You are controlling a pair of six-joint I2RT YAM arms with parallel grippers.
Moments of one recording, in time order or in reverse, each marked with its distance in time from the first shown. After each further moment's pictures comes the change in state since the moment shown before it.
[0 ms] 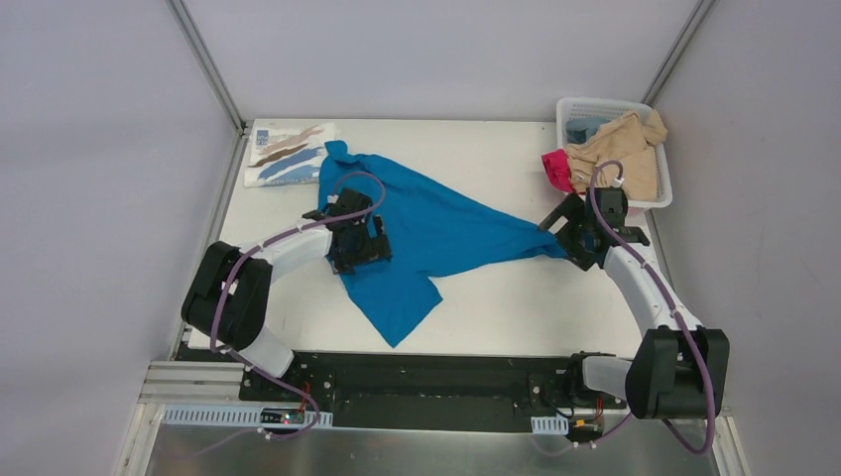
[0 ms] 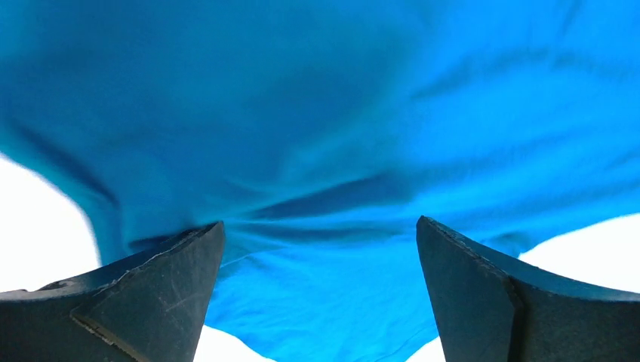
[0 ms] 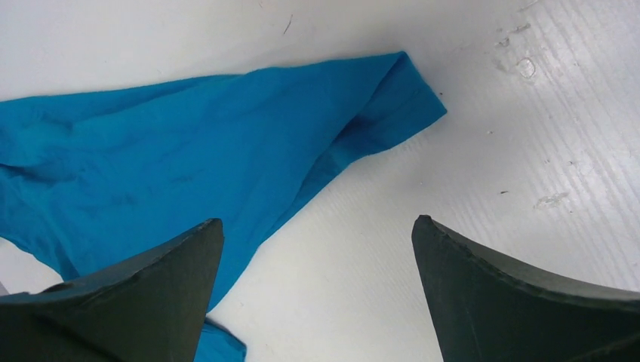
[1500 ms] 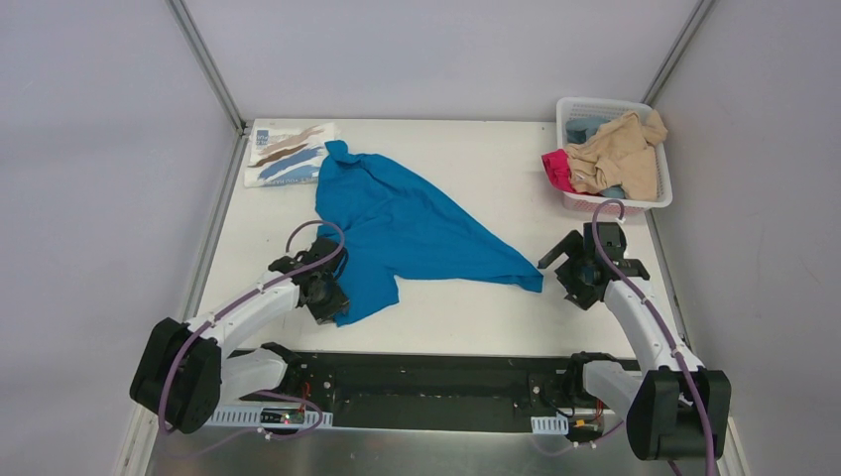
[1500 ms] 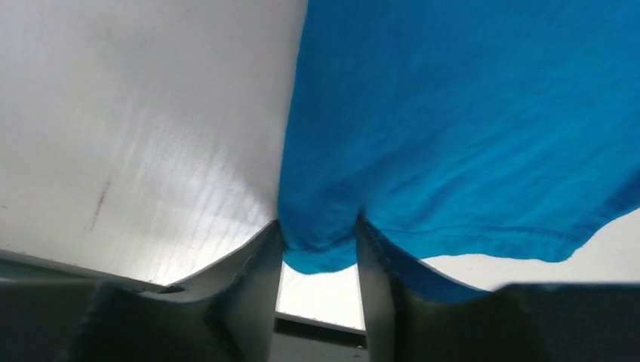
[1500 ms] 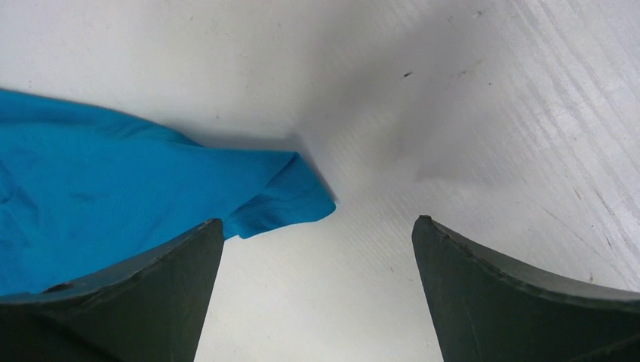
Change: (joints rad) left arm 0.016 -0.446 -0.351 -0.283 -0.102 -0.303; right arm 0.000 -0.192 -0.222 -0.116 0.018 0.076
